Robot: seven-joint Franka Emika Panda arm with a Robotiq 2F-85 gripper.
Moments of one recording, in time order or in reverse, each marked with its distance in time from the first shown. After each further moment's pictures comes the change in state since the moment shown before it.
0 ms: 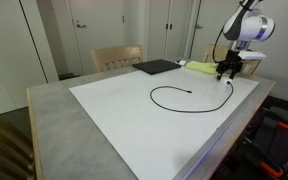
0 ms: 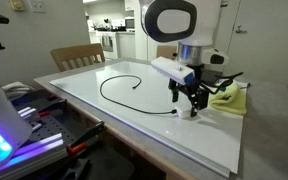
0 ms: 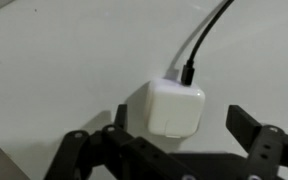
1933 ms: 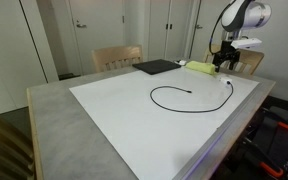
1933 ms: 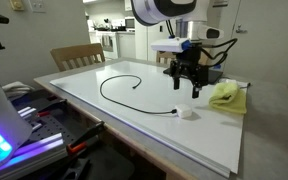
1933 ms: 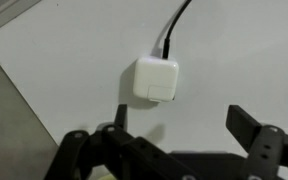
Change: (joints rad) arm 0.169 -0.089 -0.111 0.034 -0.307 -0.144 0.366
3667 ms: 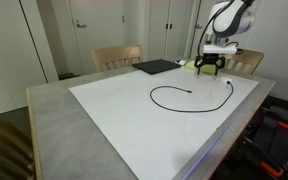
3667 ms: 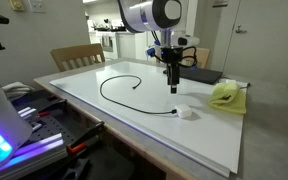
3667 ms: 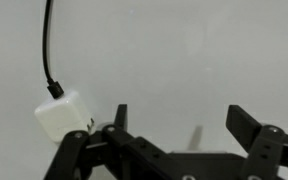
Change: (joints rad) arm -0.261 0.077 0.404 0.035 -0.261 0.047 0.829
